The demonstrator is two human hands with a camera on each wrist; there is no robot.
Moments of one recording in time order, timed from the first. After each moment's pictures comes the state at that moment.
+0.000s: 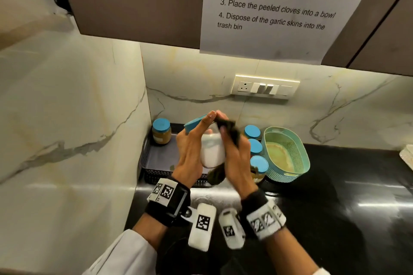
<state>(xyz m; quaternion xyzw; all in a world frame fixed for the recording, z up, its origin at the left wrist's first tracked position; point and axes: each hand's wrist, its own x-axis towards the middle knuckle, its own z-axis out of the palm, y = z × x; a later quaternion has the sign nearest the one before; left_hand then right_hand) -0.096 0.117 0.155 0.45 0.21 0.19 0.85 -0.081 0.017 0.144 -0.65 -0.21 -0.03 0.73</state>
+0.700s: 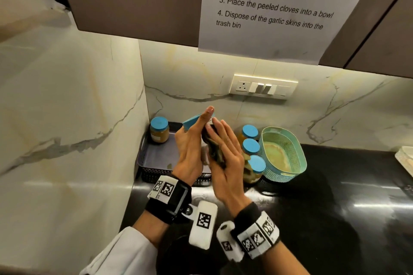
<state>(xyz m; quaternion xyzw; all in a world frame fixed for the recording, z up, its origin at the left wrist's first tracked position) -0.097 0.112 0.162 0.41 0.22 0.20 0.86 -0.099 0.012 0.114 -0.73 -0.35 -0.18 0.55</state>
